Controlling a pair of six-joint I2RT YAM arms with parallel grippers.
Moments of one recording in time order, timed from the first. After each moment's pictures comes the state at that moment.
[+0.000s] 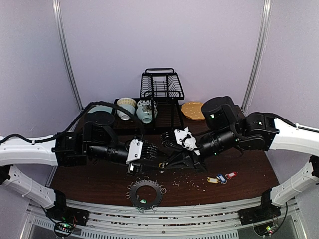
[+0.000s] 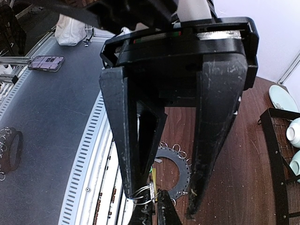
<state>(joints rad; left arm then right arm) -1.20 1.23 0.97 -0.03 0.38 0.59 1.17 1.31 1.26 -0.54 -0.39 -0.39</state>
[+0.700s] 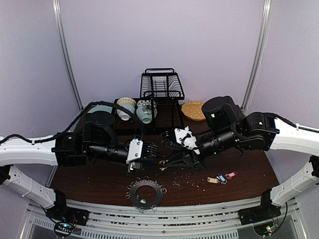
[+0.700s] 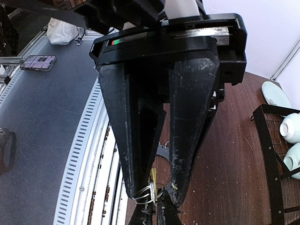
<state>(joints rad) -1.20 1.22 0.97 -0.04 0.36 0.59 1.17 1.31 1.26 -0.54 -0.35 -0.39</state>
